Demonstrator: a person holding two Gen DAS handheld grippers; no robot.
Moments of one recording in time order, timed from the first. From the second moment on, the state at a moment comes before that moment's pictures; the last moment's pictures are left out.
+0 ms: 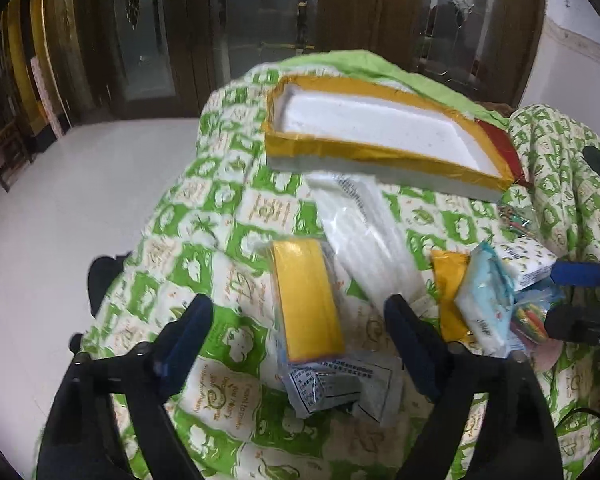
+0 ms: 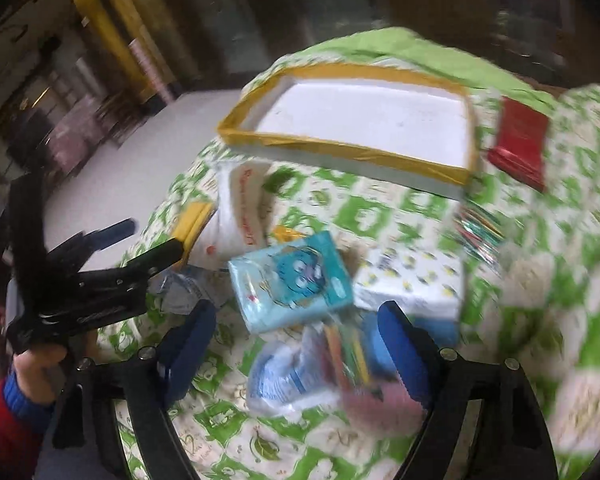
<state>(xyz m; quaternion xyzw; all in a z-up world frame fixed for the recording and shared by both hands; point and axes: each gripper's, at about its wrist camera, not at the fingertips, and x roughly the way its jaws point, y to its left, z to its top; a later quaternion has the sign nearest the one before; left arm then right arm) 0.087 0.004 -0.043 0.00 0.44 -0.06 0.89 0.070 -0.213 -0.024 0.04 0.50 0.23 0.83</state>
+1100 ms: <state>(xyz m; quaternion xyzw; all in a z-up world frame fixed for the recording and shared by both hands) 0.097 0.009 -0.065 -0.05 0.46 -0.09 0.88 0.112 -0.192 -0.057 0.01 0.52 0.24 0.82</state>
